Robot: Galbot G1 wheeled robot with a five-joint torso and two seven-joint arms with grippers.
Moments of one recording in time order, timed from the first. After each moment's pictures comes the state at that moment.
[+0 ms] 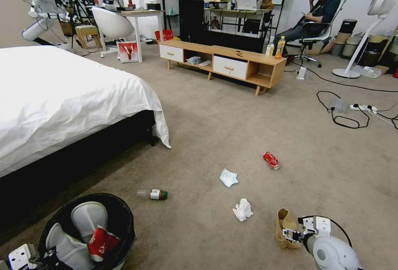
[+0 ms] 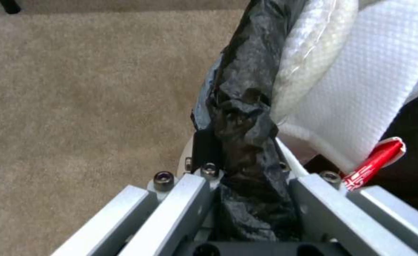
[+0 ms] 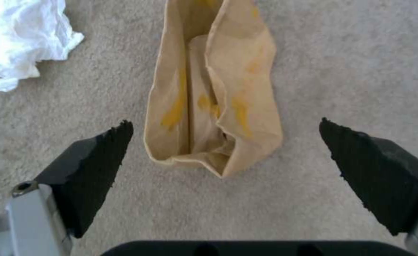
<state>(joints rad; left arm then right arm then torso) 1.66 -1.48 -1.07 -2.19 -0.75 0.74 -0.33 -1.23 1.01 0.38 1.58 0.91 -0.66 0.47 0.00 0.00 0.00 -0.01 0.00</state>
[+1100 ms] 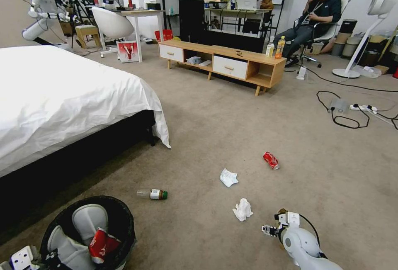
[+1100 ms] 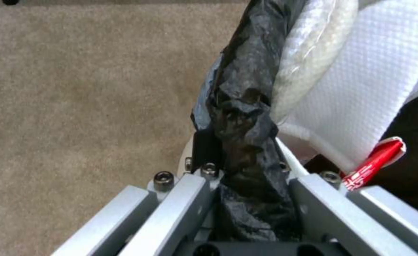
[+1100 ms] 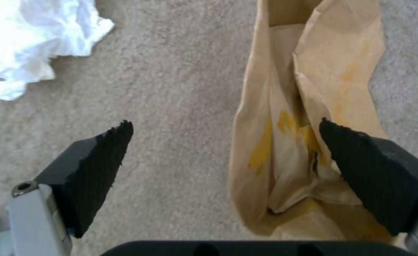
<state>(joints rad) 1.66 -1.48 -1.07 -2.16 -0.74 0.74 -0.32 -1.03 1.14 0.26 1.30 0.79 -0.61 0.40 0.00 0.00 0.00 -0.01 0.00</state>
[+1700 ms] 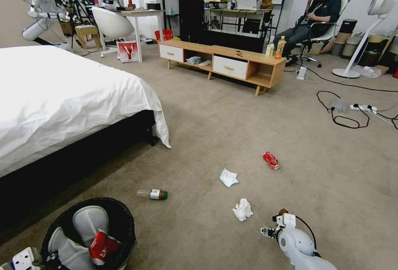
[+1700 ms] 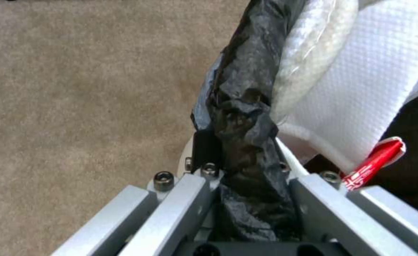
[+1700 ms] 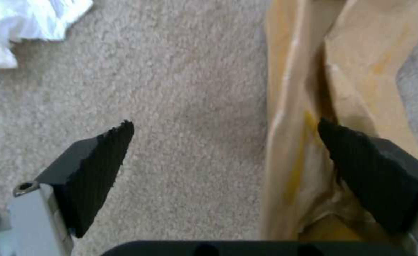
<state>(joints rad) 1.66 -1.49 -1.07 -2.15 -0.72 0.74 -0.32 -0.98 1.19 0.25 1.18 0.72 -0.58 0.37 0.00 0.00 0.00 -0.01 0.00</state>
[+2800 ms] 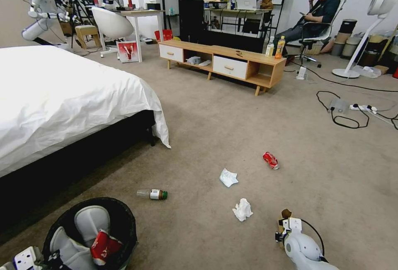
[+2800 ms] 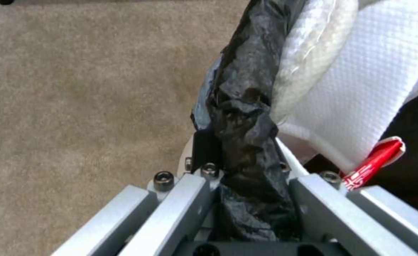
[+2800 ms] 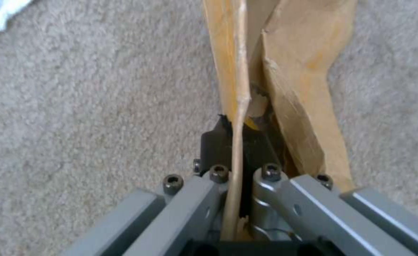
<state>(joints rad) 1.66 -1.48 -1.06 -2.16 -0.72 0.74 -0.32 -1.03 1.15 0.28 1.22 0.69 -0.57 0.36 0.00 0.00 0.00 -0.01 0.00</state>
